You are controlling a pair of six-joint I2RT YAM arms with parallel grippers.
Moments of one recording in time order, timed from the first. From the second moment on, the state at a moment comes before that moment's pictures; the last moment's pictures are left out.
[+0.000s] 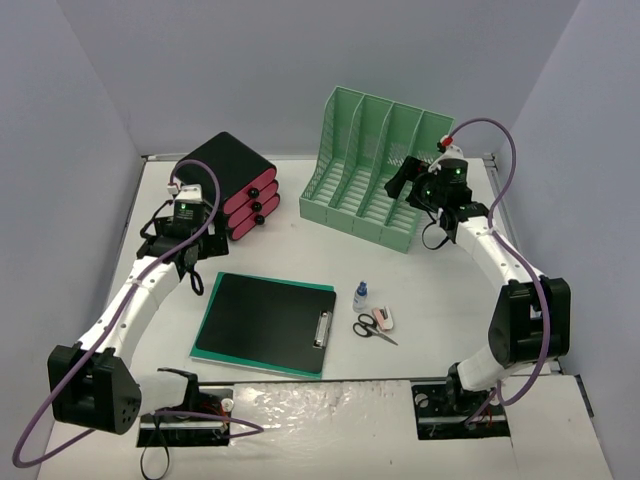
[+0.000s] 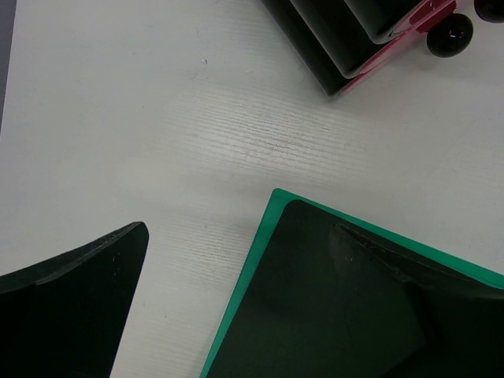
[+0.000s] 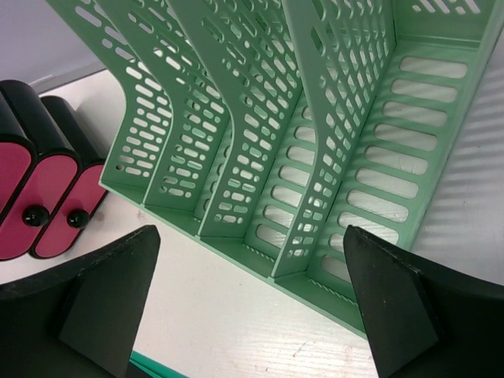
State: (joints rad) left arm -0.19 1.22 1.00 -0.59 -0.32 -0.25; right arm 0.13 1.54 1.13 -0.06 -0.15 0.48
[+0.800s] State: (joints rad) left arm -0.19 1.22 1.00 -0.59 -0.32 -0.24; right arm 0.18 1.54 1.21 -0.06 -0.16 0.48
